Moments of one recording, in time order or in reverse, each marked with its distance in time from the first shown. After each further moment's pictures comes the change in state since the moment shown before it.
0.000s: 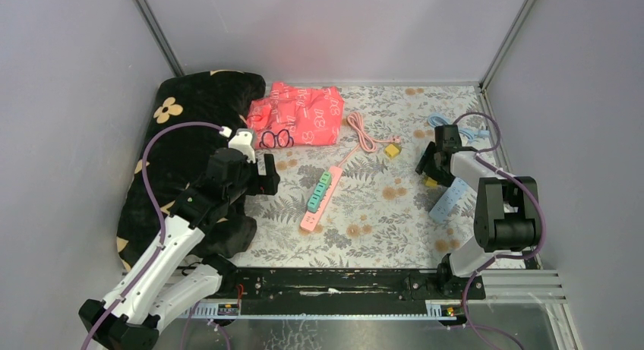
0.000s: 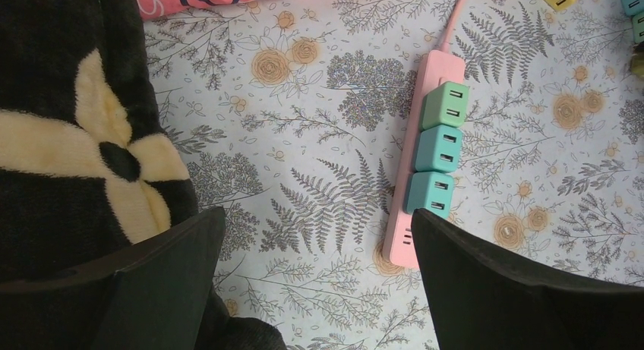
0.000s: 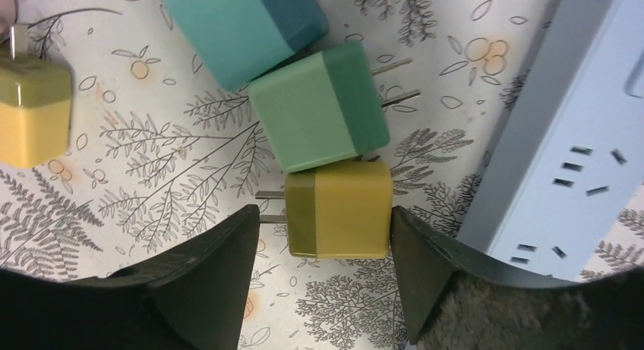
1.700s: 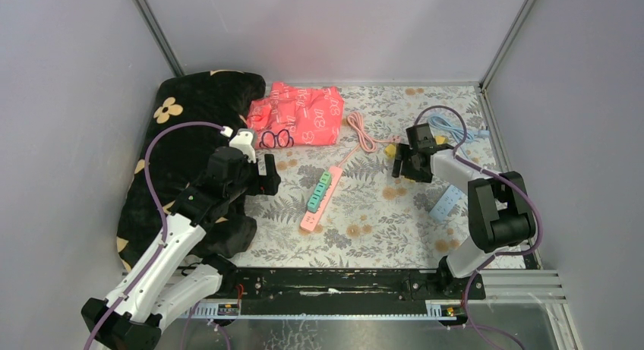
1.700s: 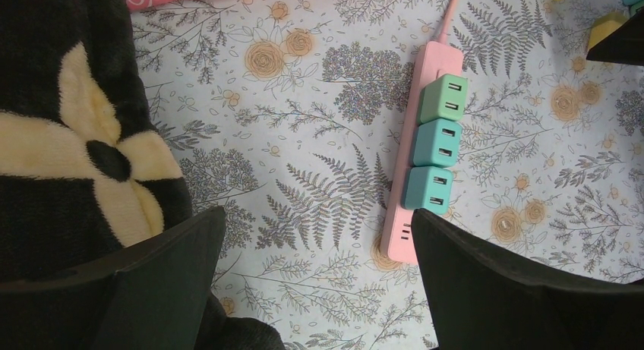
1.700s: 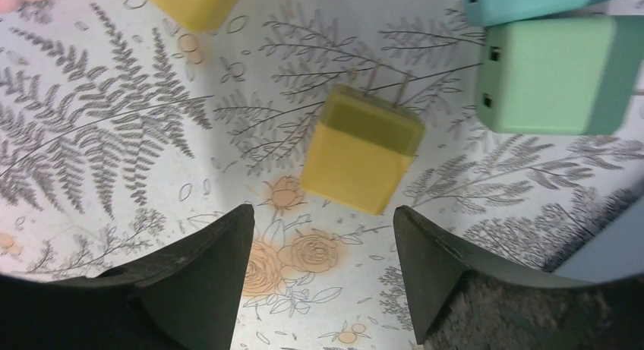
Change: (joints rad) left arm 0.027 0.015 -0.005 0.003 0.050 0.006; right arm 0.209 0.021 0.033 -0.005 -0.073 -0.117
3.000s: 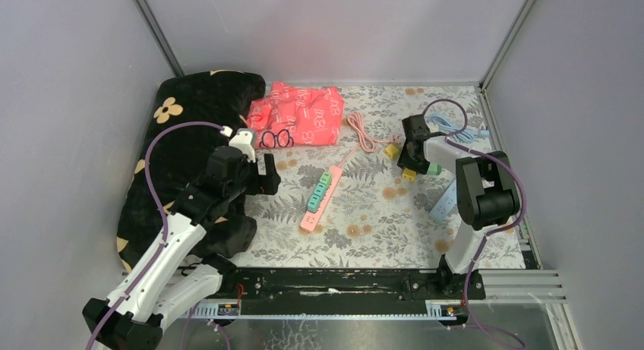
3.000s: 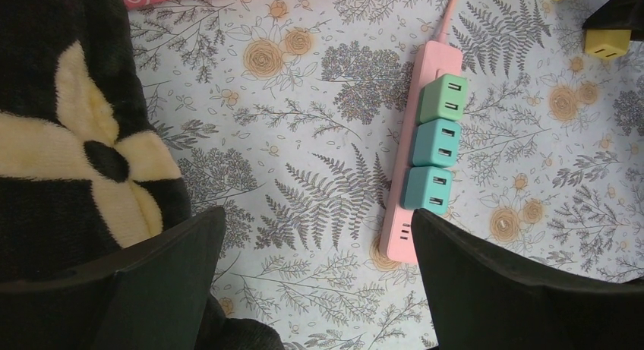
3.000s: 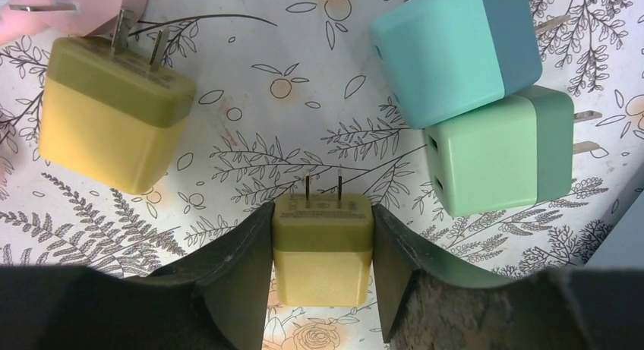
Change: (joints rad) left arm 0.013 0.004 0.000 0.001 0.017 0.001; right arm -0.016 0.199 0.175 -0.050 0.185 0.154
